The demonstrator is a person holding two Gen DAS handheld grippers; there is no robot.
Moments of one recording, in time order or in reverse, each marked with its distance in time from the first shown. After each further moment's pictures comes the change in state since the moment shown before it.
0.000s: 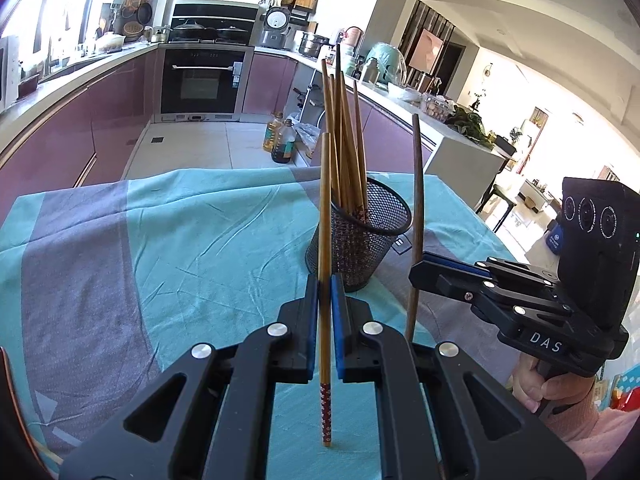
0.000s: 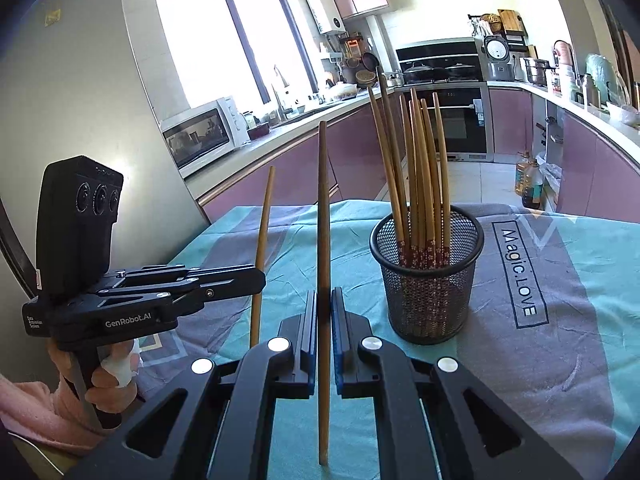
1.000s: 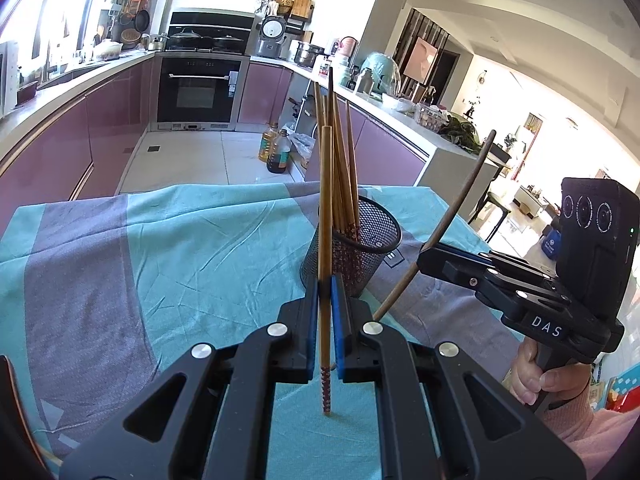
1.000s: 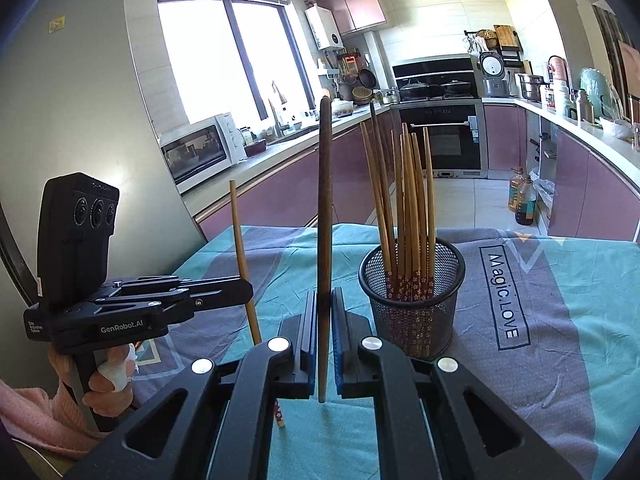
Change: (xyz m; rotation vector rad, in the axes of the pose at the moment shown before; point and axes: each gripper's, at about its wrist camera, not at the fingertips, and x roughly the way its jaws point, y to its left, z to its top) left arm -0.013 -0.001 0.011 0.004 -0.037 -0.015; right arm -0.016 -0.003 0.015 -0.016 -0.055 -0.020
